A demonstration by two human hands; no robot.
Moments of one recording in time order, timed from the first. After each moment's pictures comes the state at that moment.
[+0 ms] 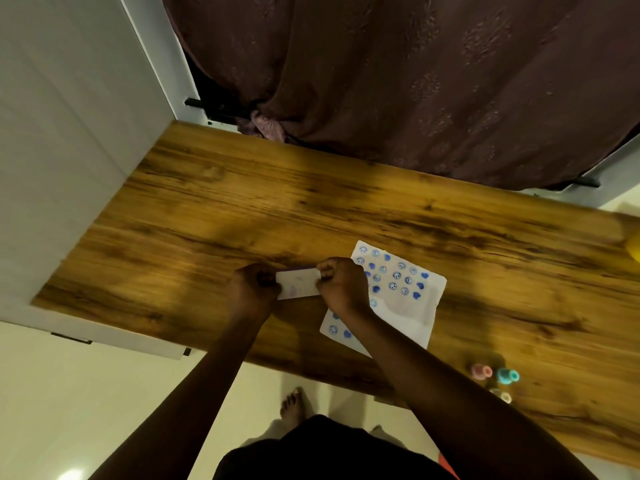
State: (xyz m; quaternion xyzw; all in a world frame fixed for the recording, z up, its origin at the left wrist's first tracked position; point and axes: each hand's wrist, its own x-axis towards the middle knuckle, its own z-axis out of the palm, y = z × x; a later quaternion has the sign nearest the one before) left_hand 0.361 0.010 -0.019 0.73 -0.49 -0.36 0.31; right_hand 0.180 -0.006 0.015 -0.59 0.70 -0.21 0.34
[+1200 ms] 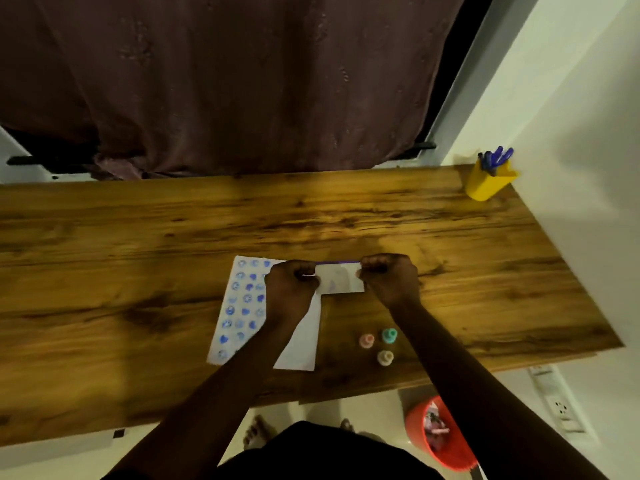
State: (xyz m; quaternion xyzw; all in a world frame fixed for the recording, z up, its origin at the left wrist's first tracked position) left_hand 0.086 0.003 0.010 0.61 -0.58 -0.46 0.28; right_hand -0.099 0.060 0.041 -0.33 0.81 -0.39 0.29
